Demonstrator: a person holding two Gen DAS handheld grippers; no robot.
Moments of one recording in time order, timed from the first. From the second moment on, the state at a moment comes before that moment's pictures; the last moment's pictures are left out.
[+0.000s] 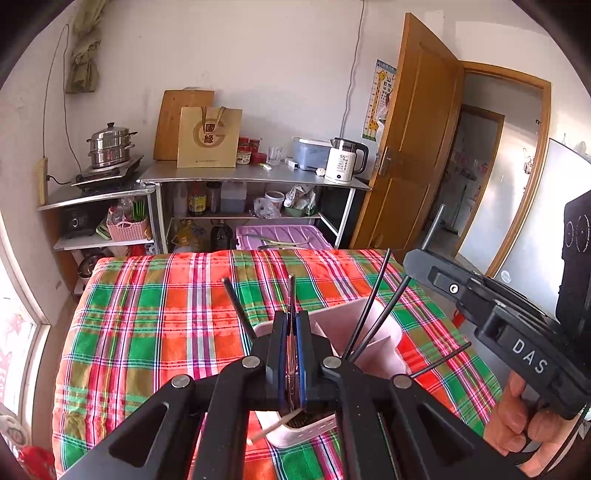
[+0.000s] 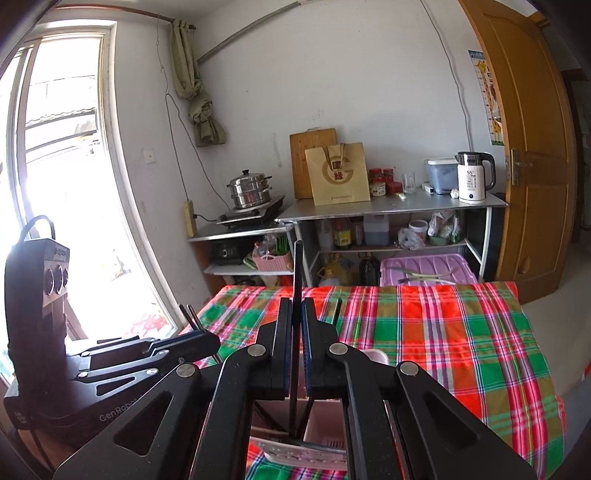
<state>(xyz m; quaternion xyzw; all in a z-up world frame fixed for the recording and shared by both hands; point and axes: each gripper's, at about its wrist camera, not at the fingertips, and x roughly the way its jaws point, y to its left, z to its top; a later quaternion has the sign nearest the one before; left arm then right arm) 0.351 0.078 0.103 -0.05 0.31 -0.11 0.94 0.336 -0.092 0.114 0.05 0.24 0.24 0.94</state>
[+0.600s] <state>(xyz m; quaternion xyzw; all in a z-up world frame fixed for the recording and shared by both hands) 0.308 0.086 0.127 -0.06 0.29 -0.08 0.95 0.296 -0.121 0.117 0.03 0.24 0.25 0.94</state>
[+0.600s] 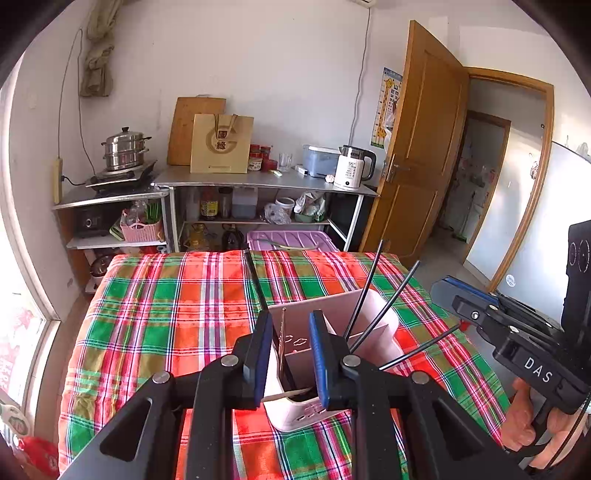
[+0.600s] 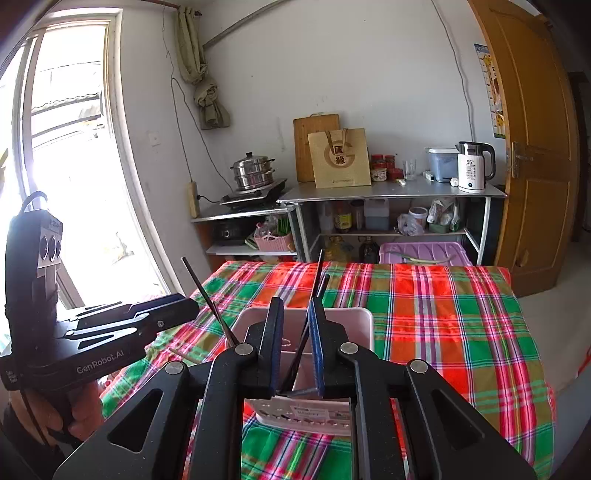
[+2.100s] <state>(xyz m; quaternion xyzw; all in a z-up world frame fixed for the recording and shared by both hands) 0.156 0.078 -0.018 -0.08 0.37 -0.05 0.92 0.183 -0.202 0.022 0.04 0.31 0.22 0.92</state>
